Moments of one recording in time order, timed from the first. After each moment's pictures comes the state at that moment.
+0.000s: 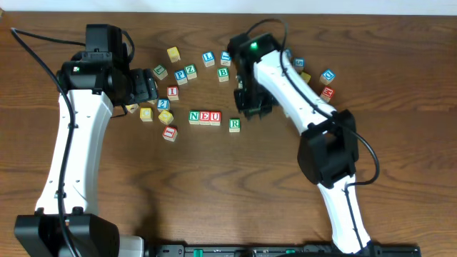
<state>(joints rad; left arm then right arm) 0.01 1.59 1.52 -1.09 -0.01 -0.23 0.54 2.36 2.14 -1.50 -0.07 0.31</state>
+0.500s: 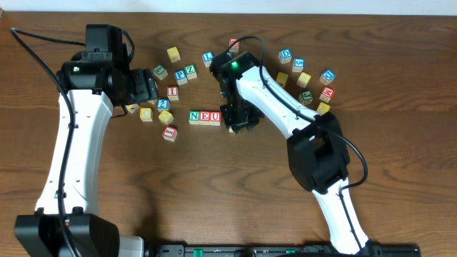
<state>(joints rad) 0.01 1.59 1.52 -1.09 -0.01 -0.23 0.62 2.36 2.05 -1.40 -0.08 0.30</state>
